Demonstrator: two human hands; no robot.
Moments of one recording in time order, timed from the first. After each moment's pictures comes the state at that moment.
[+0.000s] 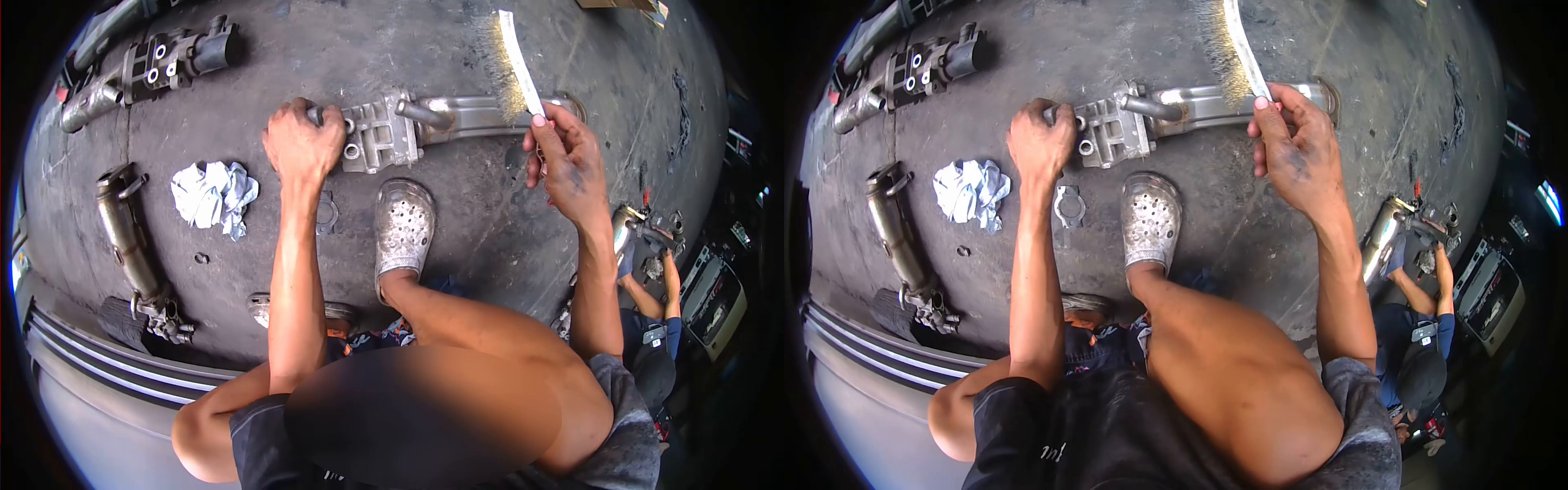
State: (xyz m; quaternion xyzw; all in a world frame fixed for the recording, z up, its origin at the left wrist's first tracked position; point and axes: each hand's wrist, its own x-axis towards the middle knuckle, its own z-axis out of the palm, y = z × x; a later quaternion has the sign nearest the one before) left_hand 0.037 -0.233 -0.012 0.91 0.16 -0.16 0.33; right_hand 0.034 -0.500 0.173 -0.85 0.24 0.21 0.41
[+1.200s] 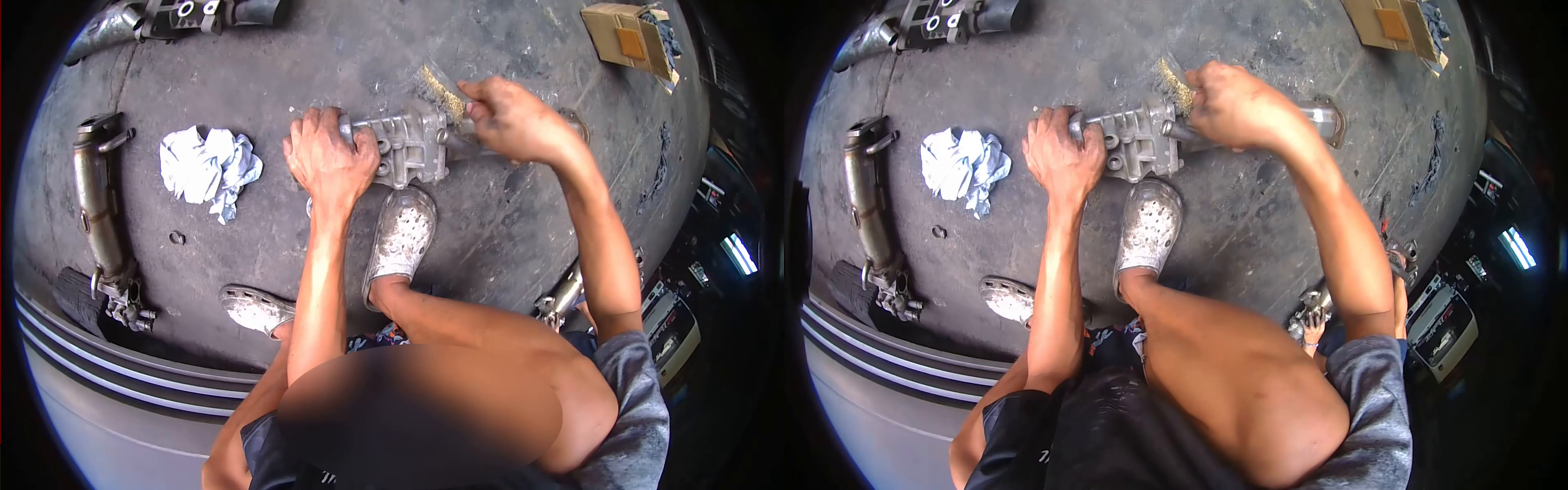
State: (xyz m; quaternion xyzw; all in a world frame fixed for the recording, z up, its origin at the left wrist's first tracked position) left_hand -0.013 -0.237 -0.026 0.92 0.20 0.00 0.35; right_hand 0.127 -0.405 0.122 -0.89 -0.11 0.45 -0.01
